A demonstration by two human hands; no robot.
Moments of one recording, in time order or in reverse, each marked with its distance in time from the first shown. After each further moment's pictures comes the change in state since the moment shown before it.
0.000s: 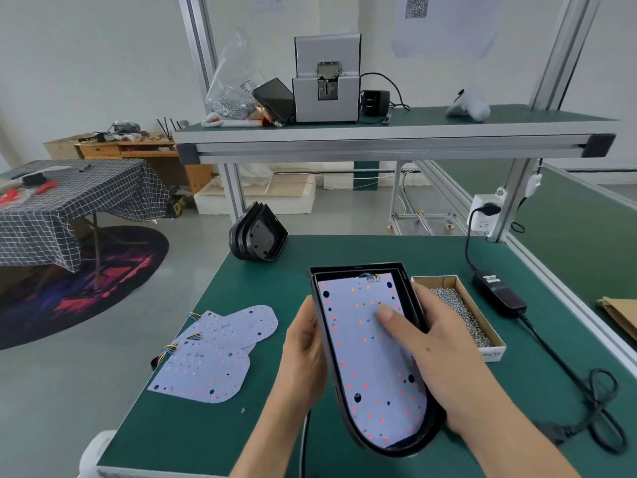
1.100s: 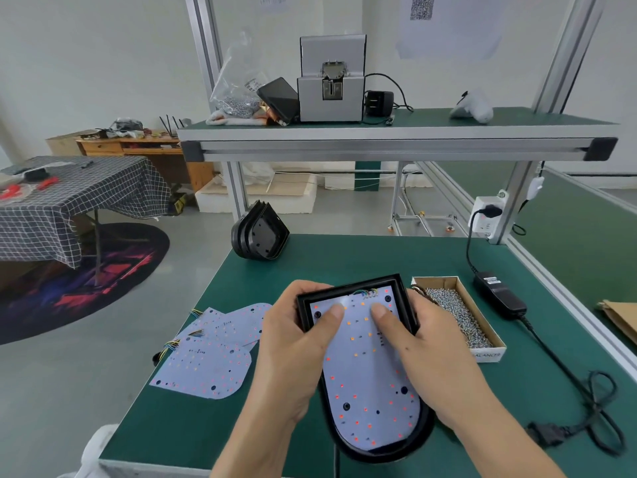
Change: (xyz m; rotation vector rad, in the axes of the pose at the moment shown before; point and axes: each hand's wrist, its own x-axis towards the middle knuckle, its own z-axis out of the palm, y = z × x) left_hand -0.014 0.058 -0.001 0.043 0.107 -0.033; right_hand 0.003 0.005 0.005 -0.475 0.105 -0.105
